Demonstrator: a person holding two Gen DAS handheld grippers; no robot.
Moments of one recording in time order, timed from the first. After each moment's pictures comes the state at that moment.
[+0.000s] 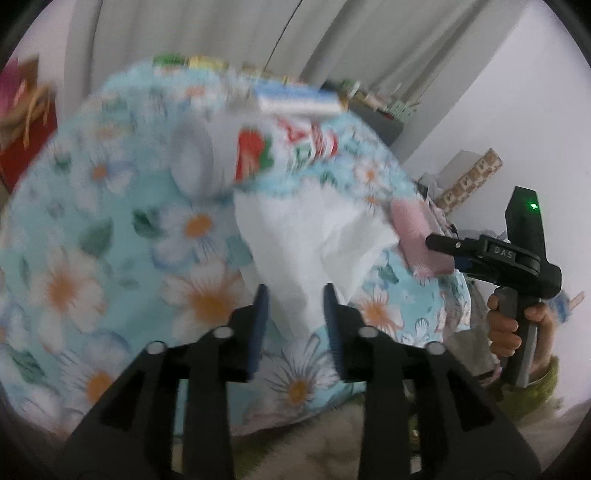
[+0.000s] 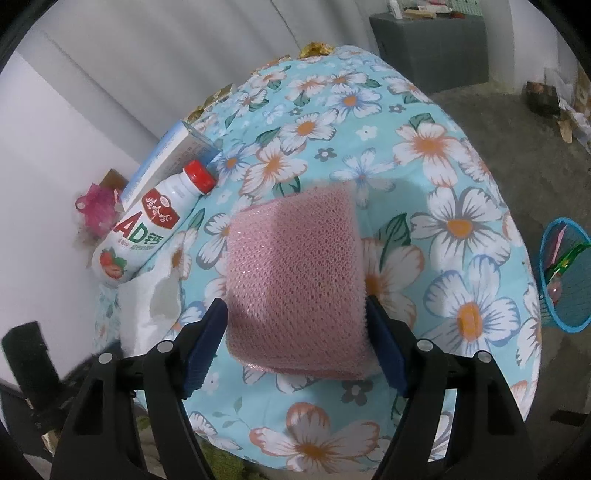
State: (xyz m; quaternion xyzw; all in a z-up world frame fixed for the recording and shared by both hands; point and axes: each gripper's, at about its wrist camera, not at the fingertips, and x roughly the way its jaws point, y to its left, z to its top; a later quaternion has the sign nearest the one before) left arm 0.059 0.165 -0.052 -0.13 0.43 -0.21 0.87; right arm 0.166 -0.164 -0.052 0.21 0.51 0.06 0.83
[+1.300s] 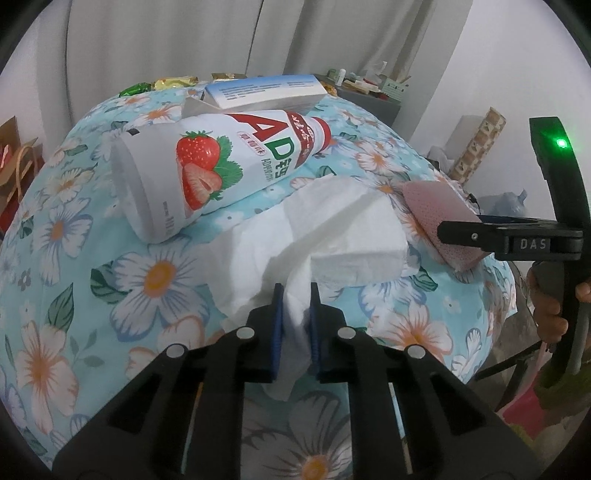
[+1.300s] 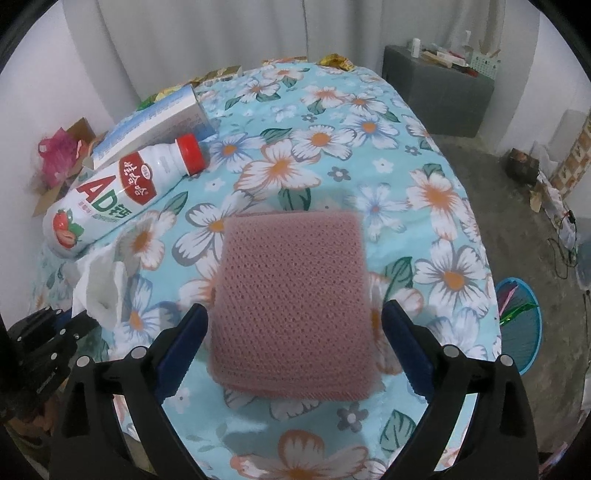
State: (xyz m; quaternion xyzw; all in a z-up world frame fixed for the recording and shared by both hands) left arm 0.093 0.126 -0.077 -0.04 0.43 -0.20 0.88; right arm 0.186 -0.119 -0.052 0.05 0.52 0.00 0.85
